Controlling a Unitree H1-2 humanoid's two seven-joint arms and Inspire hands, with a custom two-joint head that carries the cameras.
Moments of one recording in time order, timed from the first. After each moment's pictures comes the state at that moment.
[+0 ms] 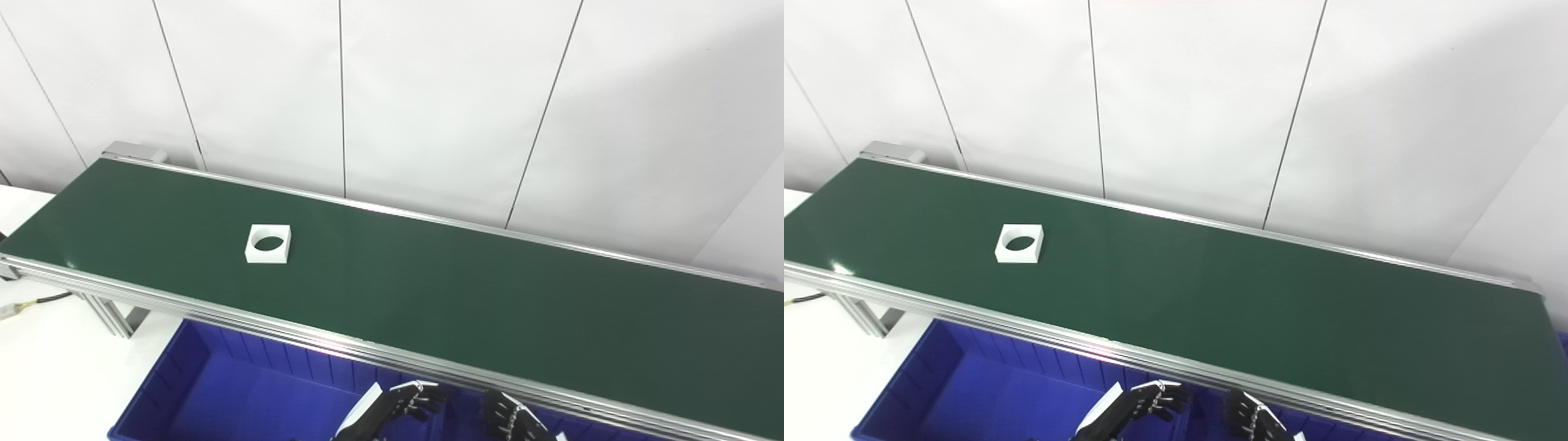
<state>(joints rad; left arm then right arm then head) 0.03 0.07 -0.40 0.47 0.15 -0.43 0.03 0.07 -0.08 0.17 0.42 0.02 -0.42 0.23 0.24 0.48</state>
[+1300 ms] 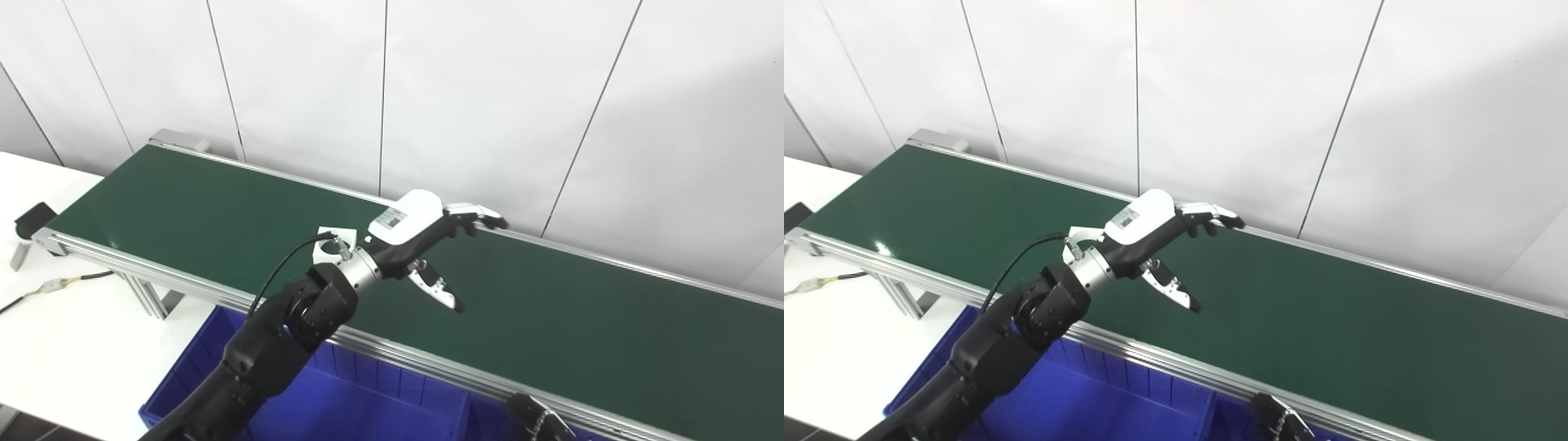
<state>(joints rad) -0.39 0.28 -0.23 0.14 0.68 -0.30 -0.07 0.02 -0.04 0.08 0.50 0.04 -0.42 0.32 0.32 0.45</state>
